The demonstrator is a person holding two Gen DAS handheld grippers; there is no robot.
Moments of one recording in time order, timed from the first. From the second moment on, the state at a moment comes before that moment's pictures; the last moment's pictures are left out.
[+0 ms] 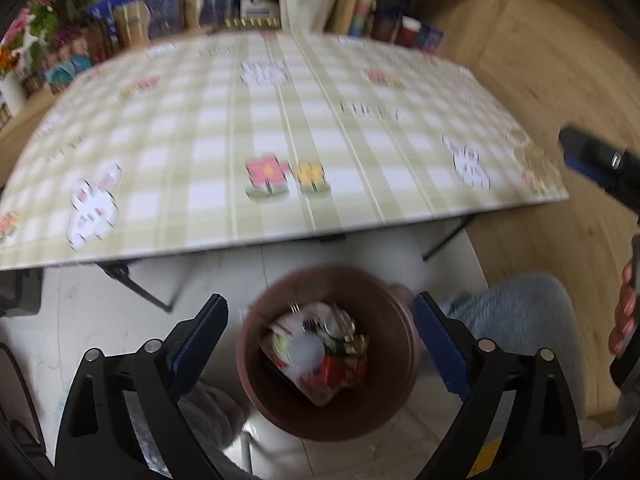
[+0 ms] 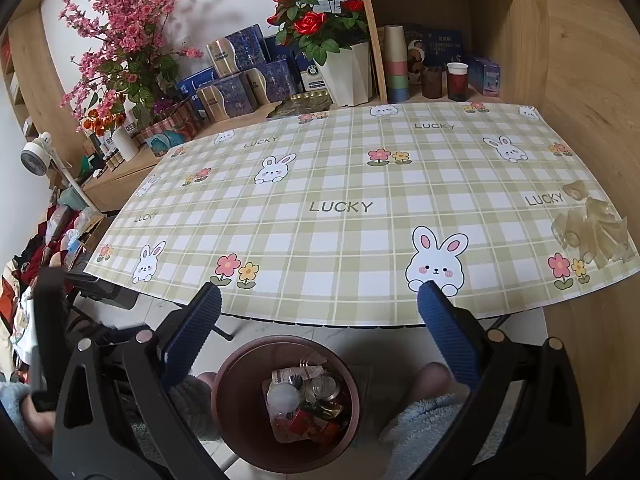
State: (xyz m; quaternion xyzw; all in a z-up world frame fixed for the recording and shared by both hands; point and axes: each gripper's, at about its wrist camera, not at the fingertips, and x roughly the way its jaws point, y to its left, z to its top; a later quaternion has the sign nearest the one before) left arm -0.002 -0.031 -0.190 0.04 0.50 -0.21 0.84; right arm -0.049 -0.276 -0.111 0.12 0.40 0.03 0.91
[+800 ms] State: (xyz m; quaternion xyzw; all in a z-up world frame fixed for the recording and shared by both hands) left arm -0.001 0.022 -0.022 0.03 0.25 -0.13 0.96; right arm -0.020 -0.255 -0.071 0.06 0.39 0.04 0.92
